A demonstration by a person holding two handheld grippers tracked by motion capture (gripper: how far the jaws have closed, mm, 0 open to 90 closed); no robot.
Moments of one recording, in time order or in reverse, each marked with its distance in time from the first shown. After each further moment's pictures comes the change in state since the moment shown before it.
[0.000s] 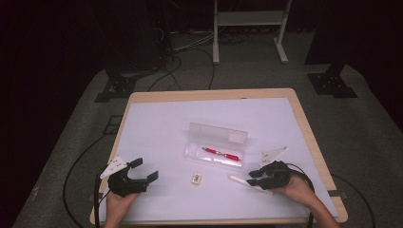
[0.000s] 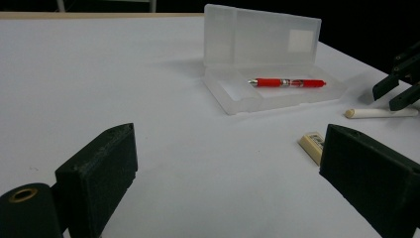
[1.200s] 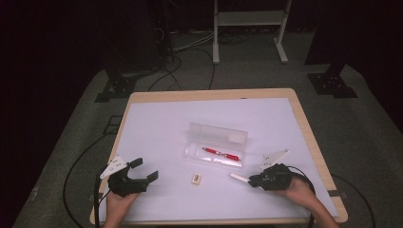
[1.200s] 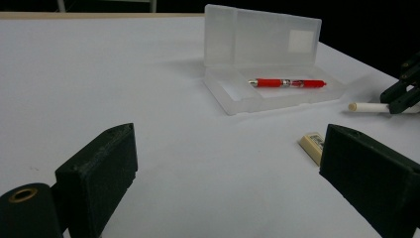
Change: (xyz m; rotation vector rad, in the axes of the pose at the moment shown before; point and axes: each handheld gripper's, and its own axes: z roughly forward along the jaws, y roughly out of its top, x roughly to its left) left arm 0.000 0.000 0.000 0.001 0.001 0.001; right arm 0.004 -0.007 0.000 0.001 0.016 0.002
